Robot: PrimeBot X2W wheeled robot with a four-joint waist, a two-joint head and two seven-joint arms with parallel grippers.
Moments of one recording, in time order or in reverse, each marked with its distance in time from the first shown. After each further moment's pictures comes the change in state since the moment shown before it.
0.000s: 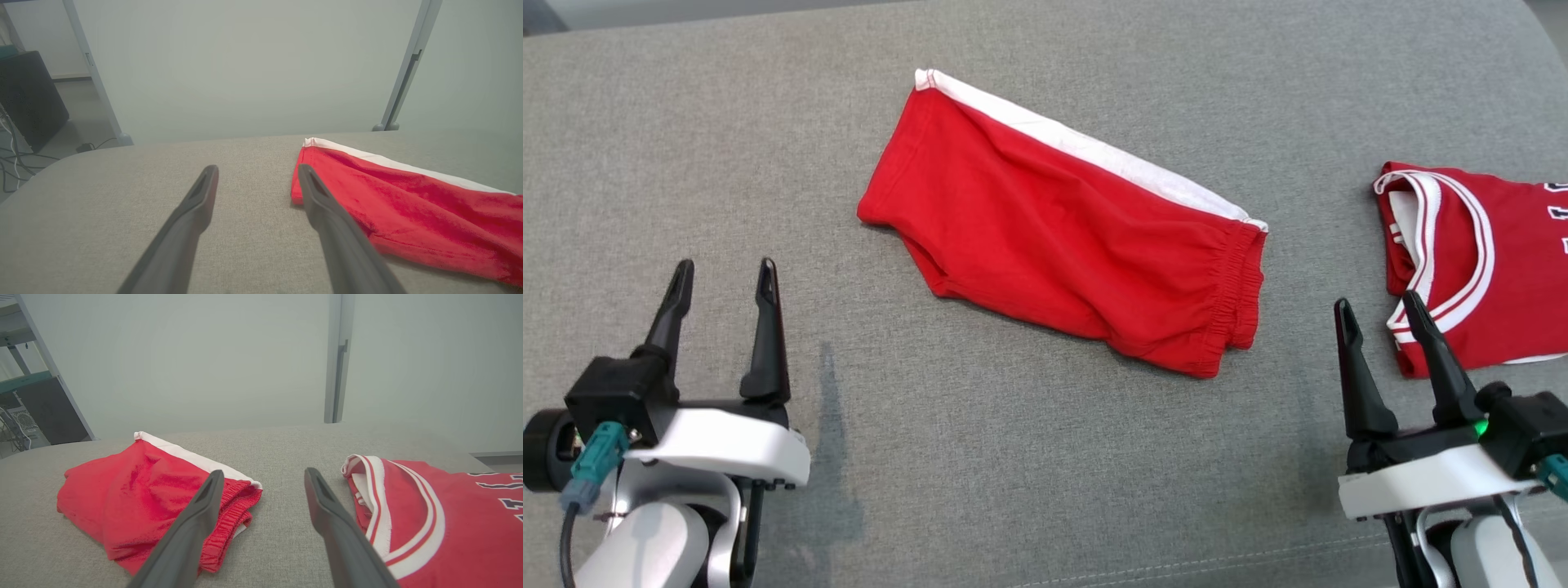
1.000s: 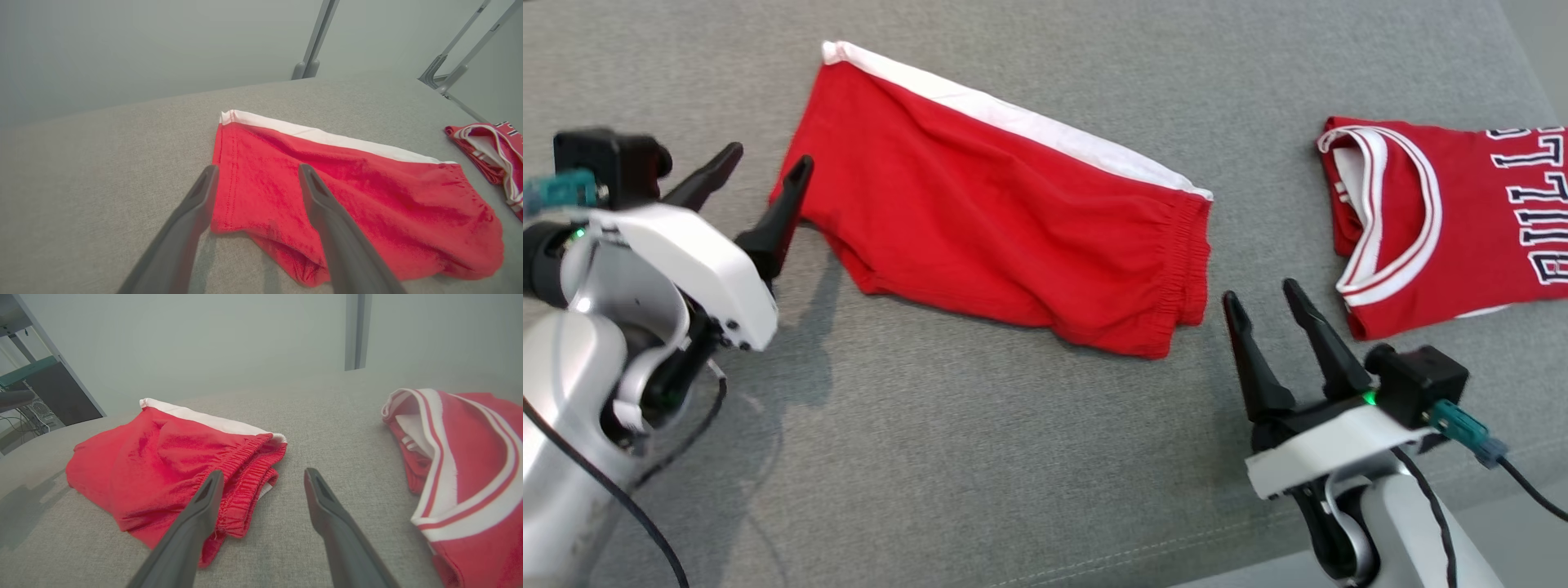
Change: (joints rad) left arm -0.375 0.052 -0.068 0.197 -0.224 -0.340 0.380; right arm -0.114 0.038 0.167 0.128 0.103 0.000 0.042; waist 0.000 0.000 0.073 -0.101
